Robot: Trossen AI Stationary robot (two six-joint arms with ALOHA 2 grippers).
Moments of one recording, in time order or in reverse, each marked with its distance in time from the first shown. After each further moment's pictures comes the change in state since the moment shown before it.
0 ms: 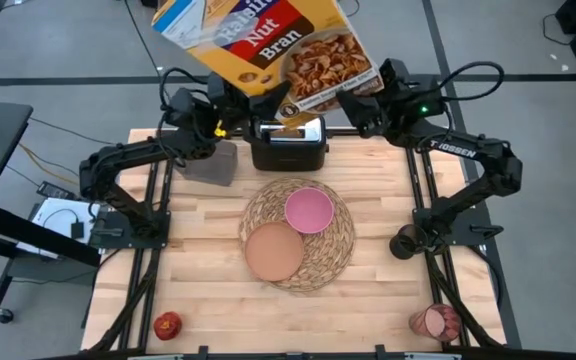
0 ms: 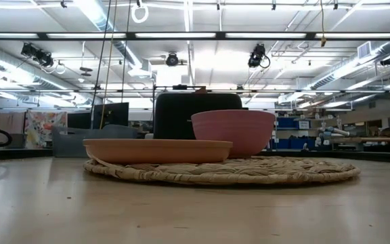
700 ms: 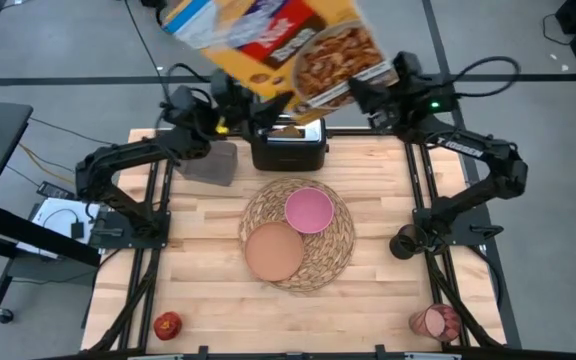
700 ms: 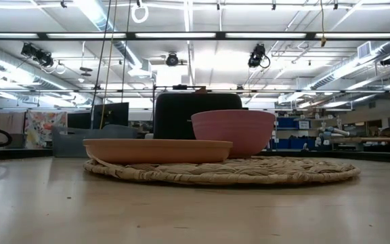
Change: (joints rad) left arm 0.003 -0.043 -0.006 -0.101 -0.003 -0.070; right arm -0.078 -0.048 -0.013 0.002 -0.035 0.043
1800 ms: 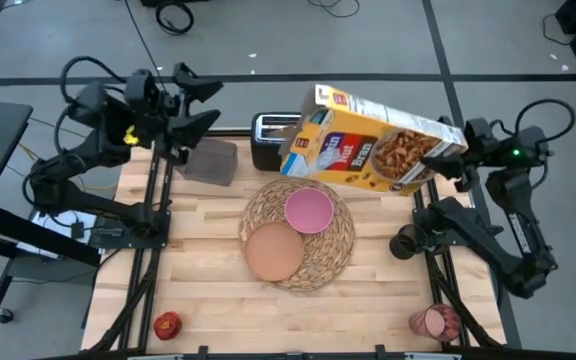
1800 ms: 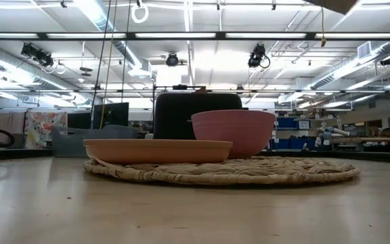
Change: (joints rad) left arm -0.083 -0.372 0.002 -0.530 0.006 0.028; right arm -0.710 -0.981 -0.548 -0.940 -0.686 0.111
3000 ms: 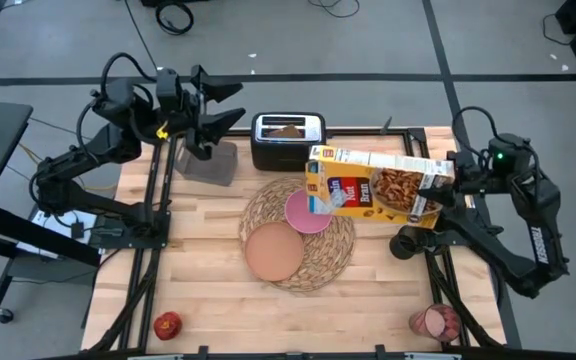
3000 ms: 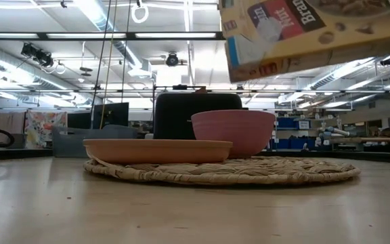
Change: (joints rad) left arm 0.054 0.039 0.000 -0.120 -0.027 0.025; right arm 0.105 -0.057 0.187 -1.163 0.274 -0.632
